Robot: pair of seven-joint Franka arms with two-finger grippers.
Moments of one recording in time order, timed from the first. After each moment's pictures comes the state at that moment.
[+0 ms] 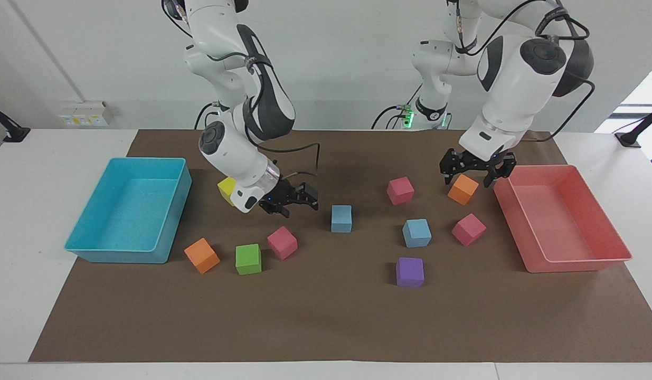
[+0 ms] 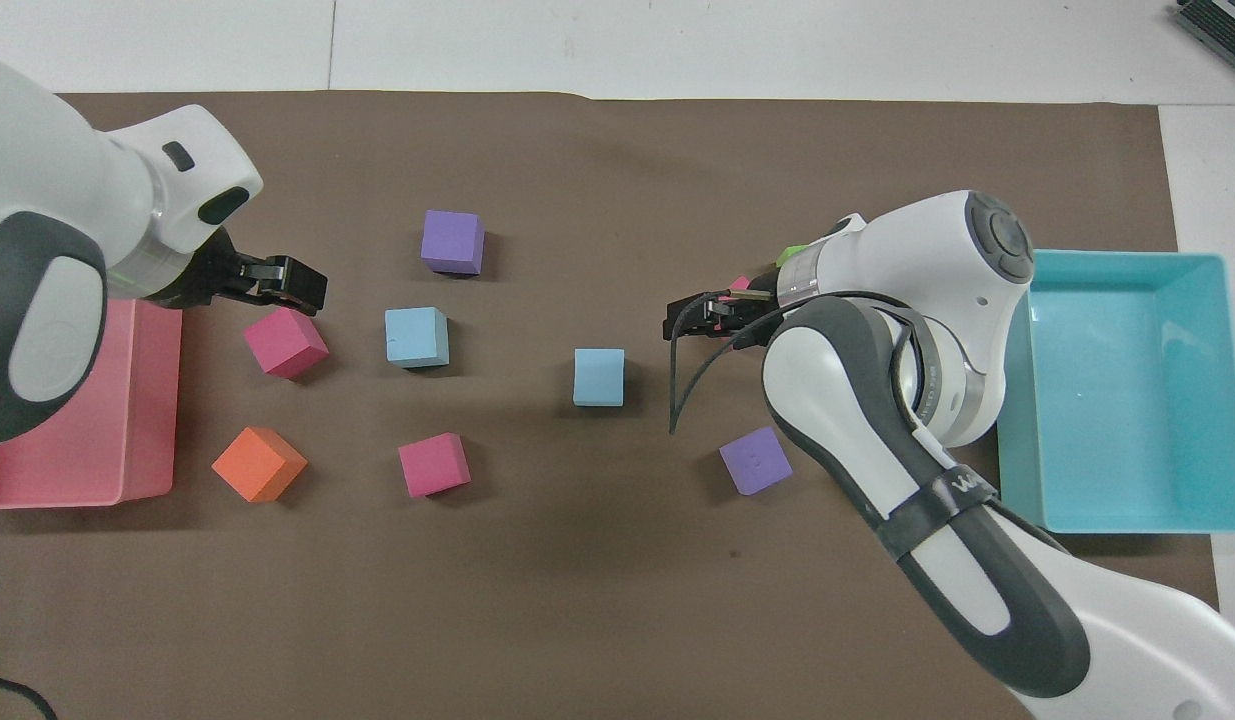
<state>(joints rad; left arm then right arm) -0.27 0.14 0.00 -1.63 0.01 1.79 -0.13 0.35 0.29 -0.03 -1.86 0.66 2.20 -0.02</state>
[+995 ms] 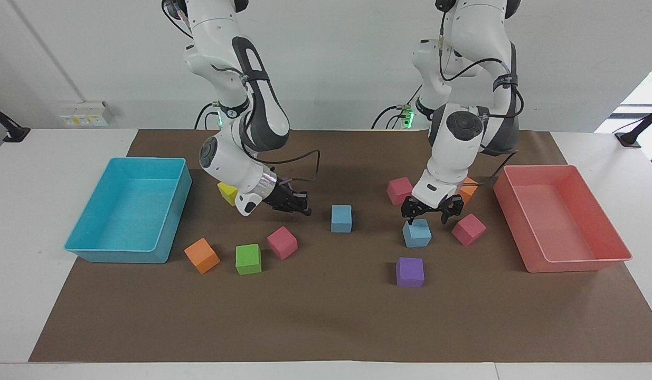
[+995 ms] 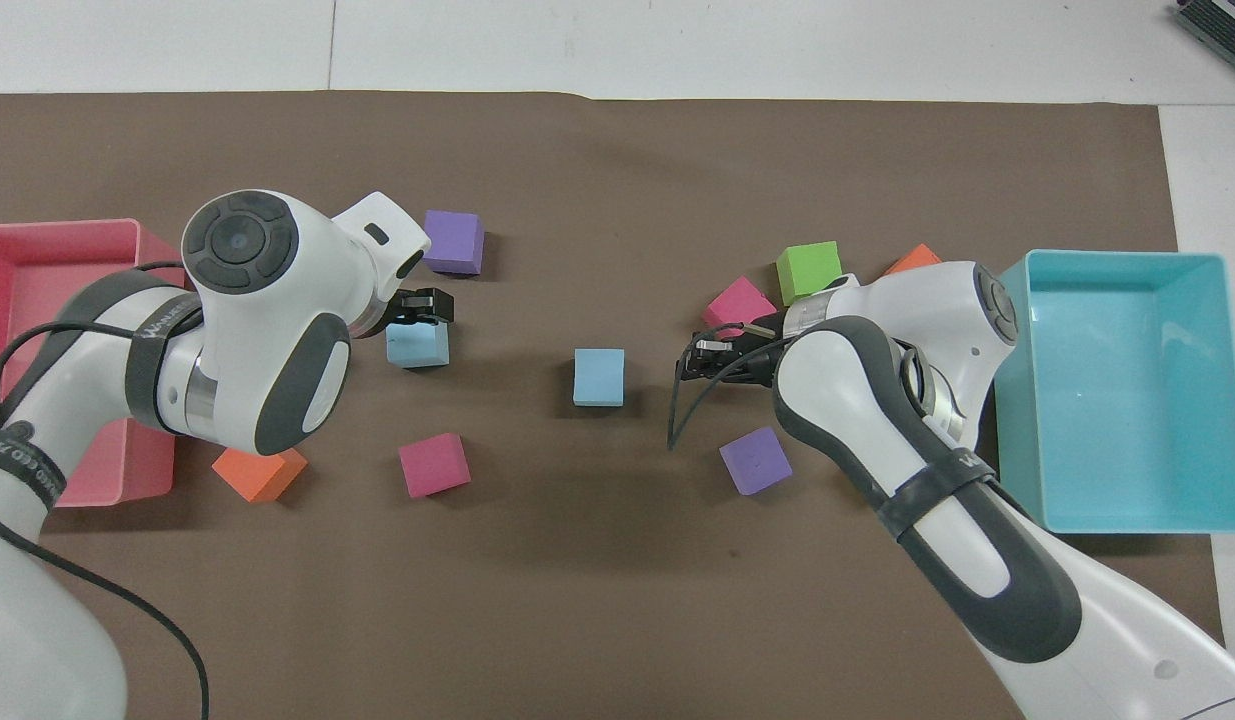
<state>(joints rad) -0.35 0.26 0.00 -1.87 0.06 2.21 -0.33 0.35 0.30 -0.03 -1.99 0.93 2.26 -0.16</state>
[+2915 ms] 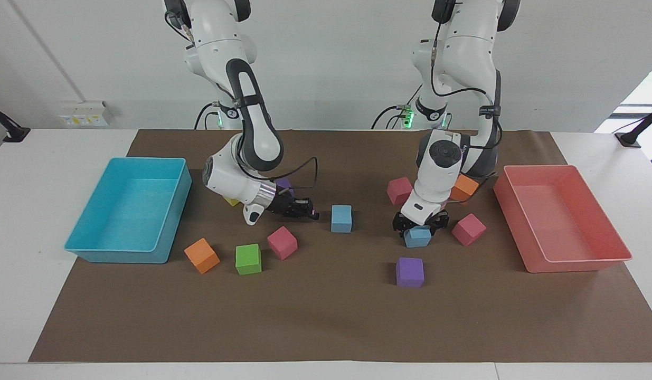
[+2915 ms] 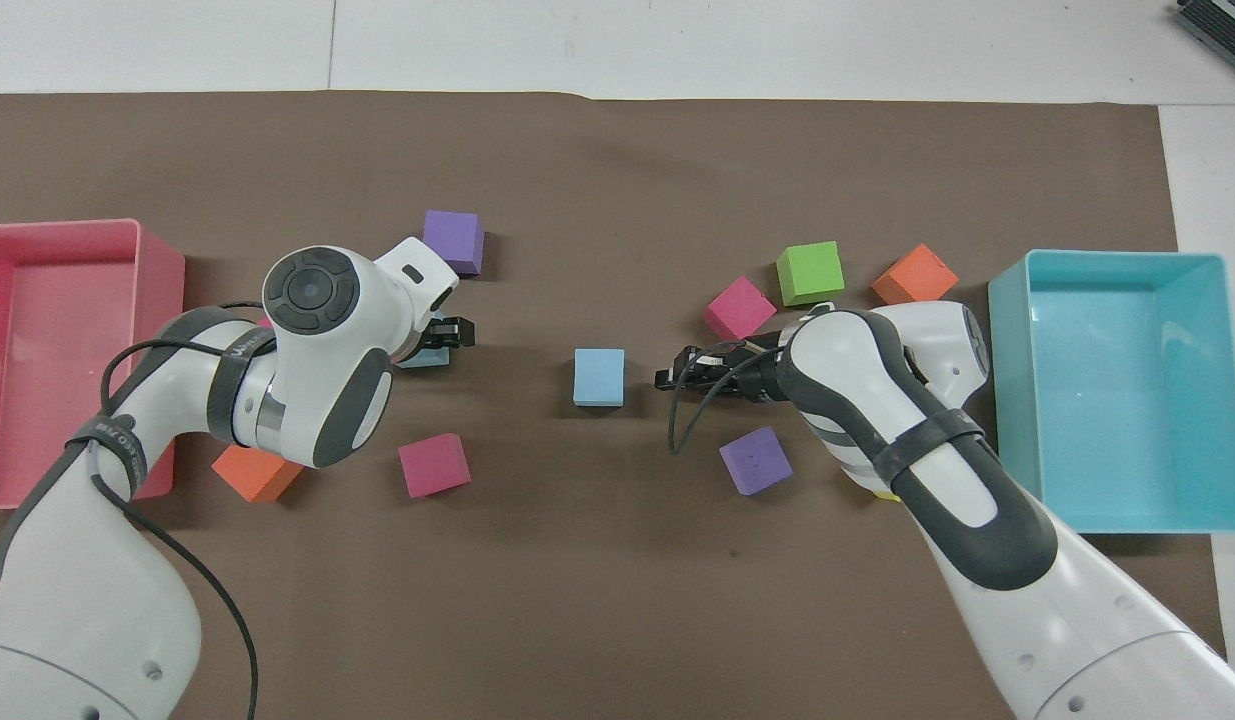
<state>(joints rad) -0.36 0.35 0.00 -1.97 0.07 2.38 -0.38 0.34 0.37 -0.03 -2.02 1.19 2.26 -0.37</state>
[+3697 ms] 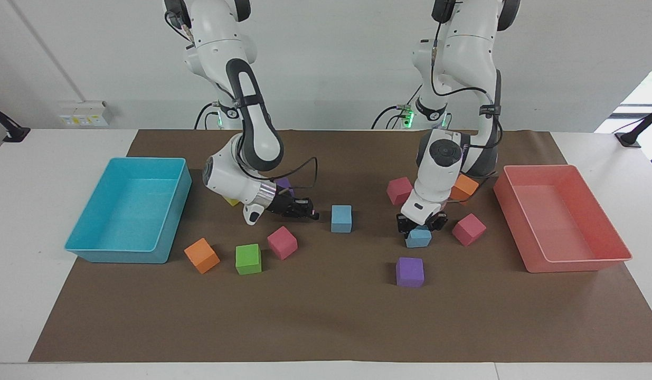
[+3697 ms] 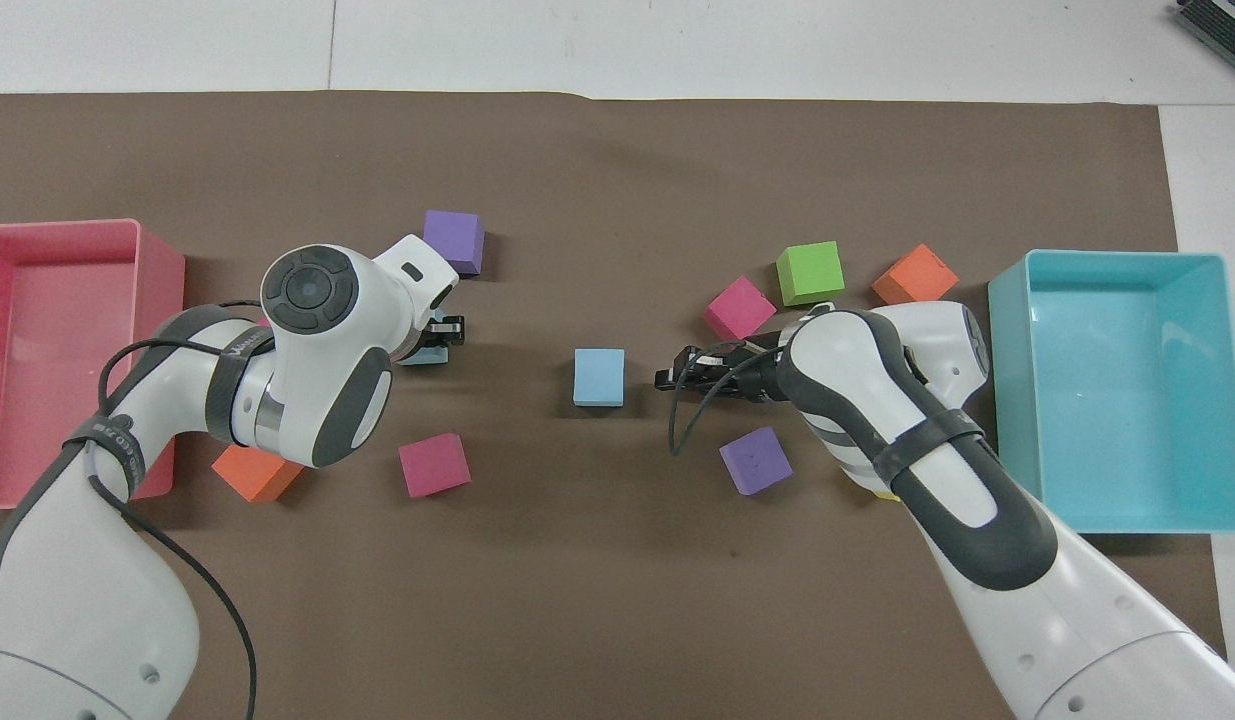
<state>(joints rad) -0.36 0.34 0.00 -1.96 0.07 2.38 -0.38 0.34 0.37 -0.03 -2.02 1.19 2.26 -0.37</state>
